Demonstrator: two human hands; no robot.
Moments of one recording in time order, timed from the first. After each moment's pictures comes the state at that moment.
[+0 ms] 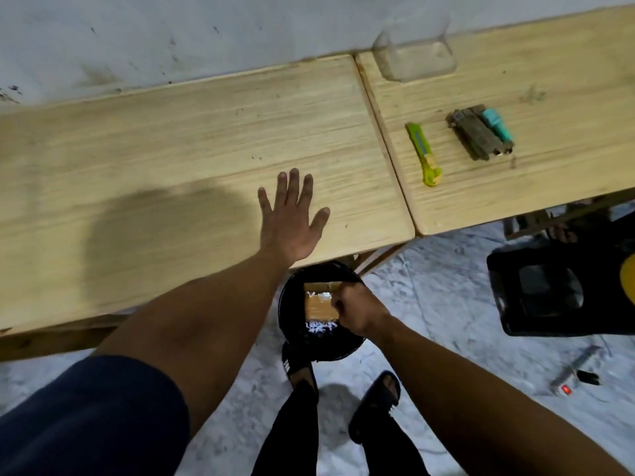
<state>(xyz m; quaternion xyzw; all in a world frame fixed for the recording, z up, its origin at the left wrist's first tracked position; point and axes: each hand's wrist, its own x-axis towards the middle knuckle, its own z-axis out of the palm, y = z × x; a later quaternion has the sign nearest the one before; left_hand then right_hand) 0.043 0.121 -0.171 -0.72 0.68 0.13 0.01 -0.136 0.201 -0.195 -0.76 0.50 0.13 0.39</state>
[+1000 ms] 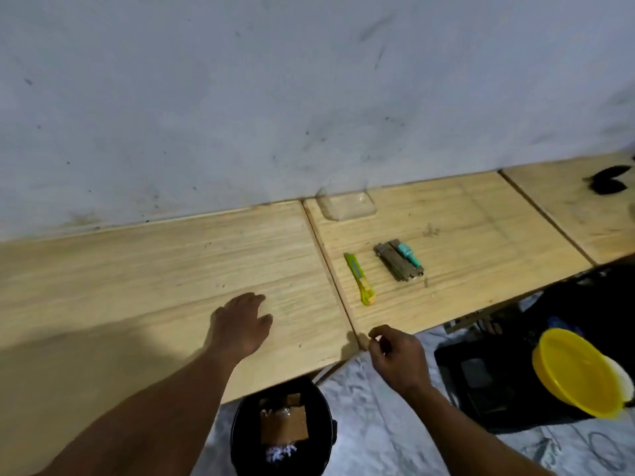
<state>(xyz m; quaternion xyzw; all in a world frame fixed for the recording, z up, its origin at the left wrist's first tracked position) 0.067 0.087 -0.117 -0.73 0.65 0.20 -0.03 -0.248 0.126 -0.077 -0.68 0.67 -0.21 0.20</state>
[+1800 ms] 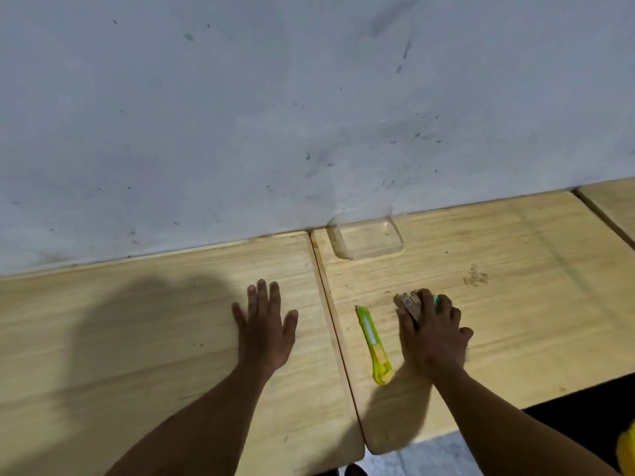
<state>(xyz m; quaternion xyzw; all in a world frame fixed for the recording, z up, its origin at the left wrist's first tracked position) 0.006 -0.040 -0.162 -0.78 0.61 0.12 -0.06 -0.293 -0.085 -0.131 -0.64 0.76 -0.04 0.06</state>
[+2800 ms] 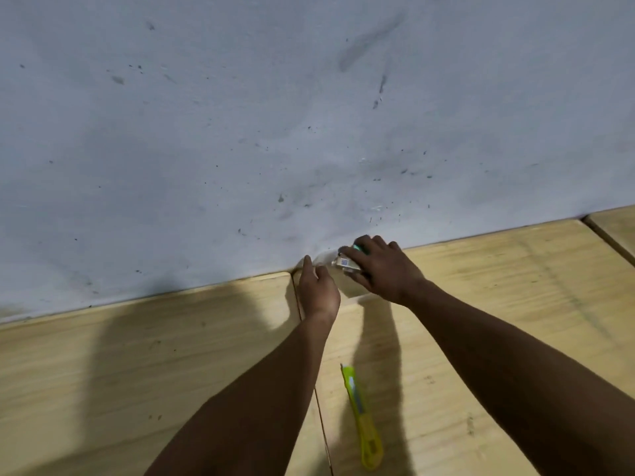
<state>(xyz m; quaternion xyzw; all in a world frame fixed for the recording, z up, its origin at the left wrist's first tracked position) -0.110 -0.221 -0.084 -0.74 0.26 0.40 -0.48 -0.244 -0.285 -0.068 -0.91 0.41 -0.01 -0.02</state>
